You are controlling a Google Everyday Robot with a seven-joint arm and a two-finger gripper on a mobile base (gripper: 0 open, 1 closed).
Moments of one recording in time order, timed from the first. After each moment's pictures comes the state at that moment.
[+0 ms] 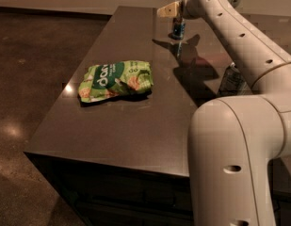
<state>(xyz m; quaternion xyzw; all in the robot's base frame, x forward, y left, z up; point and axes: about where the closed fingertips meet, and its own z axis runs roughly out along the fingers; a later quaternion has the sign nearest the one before) 0.931 -0.158 0.932 -0.09 0.85 0.04 0.52</state>
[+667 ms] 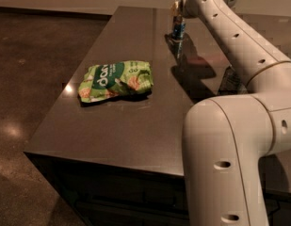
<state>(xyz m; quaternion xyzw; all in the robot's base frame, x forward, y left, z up) 0.941 -0.162 0.934 -0.09 0.84 0.02 0.53</state>
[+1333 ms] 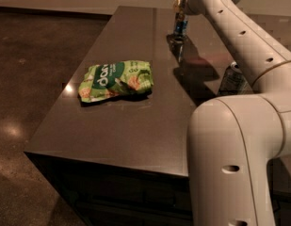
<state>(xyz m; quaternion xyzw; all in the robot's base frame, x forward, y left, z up) 0.932 -0.164 0.948 -0.09 0.84 0.03 0.53</state>
